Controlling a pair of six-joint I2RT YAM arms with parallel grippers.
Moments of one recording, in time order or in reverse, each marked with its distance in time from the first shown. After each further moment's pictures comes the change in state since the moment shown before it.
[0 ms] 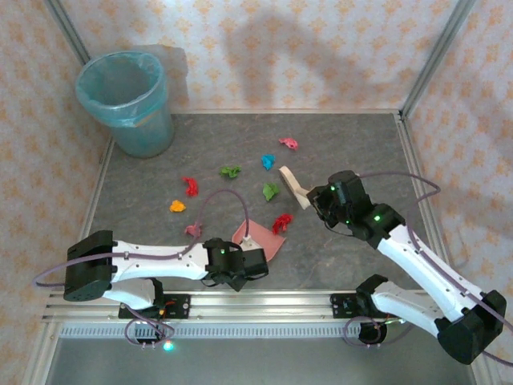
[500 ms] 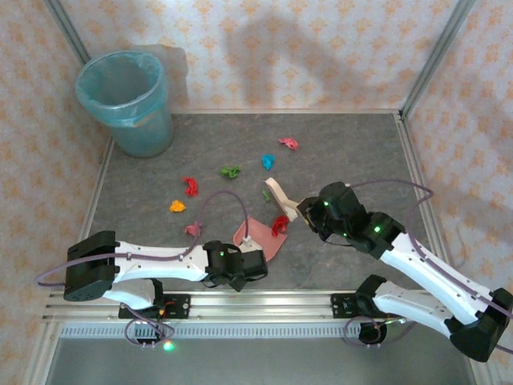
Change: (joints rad) left arm 0.000 0.000 -0.042 0.084 -0.016 0.000; right arm 0.181 -0.062 -0.008 -0.035 0.019 0.128
